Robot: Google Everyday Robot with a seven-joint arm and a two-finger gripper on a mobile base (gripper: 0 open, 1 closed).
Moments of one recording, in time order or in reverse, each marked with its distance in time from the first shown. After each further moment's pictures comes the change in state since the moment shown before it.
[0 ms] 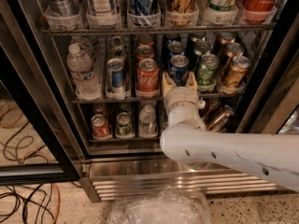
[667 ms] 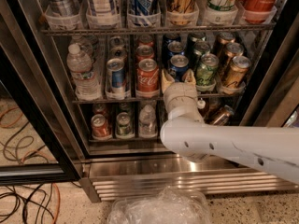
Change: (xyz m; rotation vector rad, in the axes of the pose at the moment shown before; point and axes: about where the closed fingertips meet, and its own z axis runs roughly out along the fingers) arm 0.003 0.002 0.019 -0.008 0.011 0.009
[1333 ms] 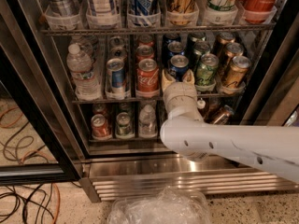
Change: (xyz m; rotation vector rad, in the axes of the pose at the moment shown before) arm 0.001 0.000 0.003 -0.002 0.005 0.002
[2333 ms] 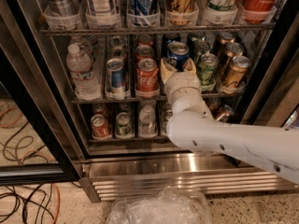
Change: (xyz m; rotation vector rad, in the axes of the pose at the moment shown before) arm -0.047 0.009 -0.006 -0.081 -0.075 0.000
